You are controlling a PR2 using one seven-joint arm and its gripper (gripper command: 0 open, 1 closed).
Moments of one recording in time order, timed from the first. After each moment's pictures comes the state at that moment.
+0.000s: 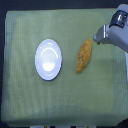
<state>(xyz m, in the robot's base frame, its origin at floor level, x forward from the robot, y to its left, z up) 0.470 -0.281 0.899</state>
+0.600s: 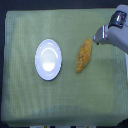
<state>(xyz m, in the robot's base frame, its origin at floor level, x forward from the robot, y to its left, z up) 0.470 -0.278 0.894</state>
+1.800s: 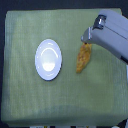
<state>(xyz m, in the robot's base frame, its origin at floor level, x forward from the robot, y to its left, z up) 0.499 -0.225 0.807</state>
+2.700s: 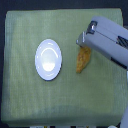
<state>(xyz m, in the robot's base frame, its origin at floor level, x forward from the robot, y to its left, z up) 0.507 -0.202 0.739</state>
